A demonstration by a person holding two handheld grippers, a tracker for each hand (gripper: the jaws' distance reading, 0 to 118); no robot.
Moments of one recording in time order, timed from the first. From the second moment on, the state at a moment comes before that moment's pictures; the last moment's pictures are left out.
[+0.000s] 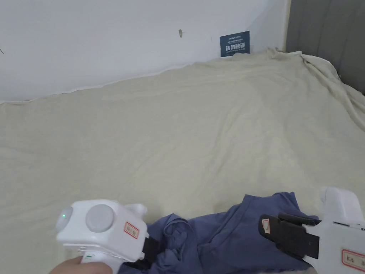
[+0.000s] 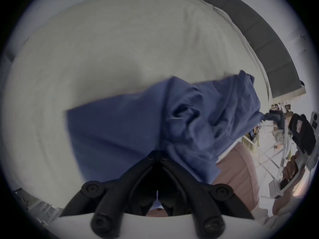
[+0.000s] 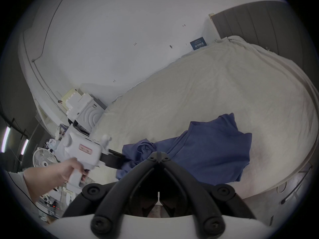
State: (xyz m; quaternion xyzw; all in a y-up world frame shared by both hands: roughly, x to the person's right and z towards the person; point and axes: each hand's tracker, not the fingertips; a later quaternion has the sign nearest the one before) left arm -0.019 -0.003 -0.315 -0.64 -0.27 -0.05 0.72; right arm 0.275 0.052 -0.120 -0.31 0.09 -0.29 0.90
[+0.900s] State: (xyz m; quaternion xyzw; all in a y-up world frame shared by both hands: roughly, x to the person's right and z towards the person) left arm -0.215 0.006 -0.335 -0.57 -0.29 0.22 0.74; right arm 0.250 0.071 -0.130 -0.31 0.11 -0.28 0.90
